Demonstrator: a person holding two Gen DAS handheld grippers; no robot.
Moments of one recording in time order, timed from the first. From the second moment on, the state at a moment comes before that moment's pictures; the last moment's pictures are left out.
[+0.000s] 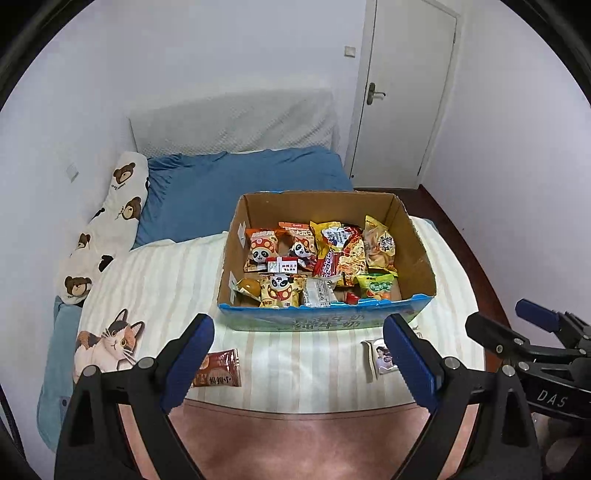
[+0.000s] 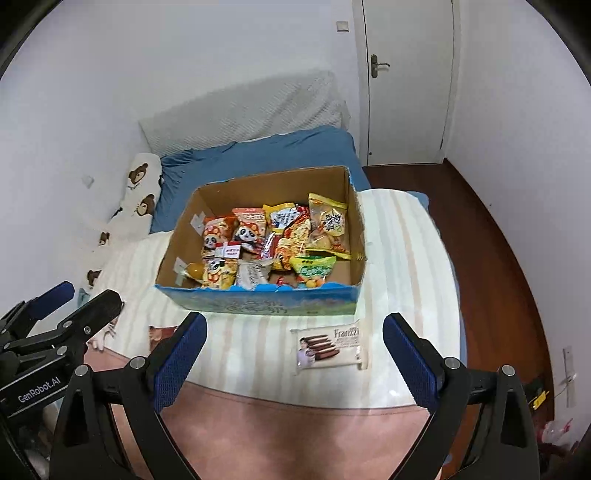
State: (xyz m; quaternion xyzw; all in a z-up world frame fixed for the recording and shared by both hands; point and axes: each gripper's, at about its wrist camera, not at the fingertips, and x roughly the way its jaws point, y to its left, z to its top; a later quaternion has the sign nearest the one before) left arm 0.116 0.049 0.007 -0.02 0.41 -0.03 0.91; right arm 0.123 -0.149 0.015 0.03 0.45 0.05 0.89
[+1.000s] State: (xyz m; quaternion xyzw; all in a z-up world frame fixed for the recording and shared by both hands) left arm 0.147 0.200 -0.182 -0.16 0.58 0.18 0.78; right arm 0.216 -0.203 -0.238 0.26 0.59 -0.15 0.75
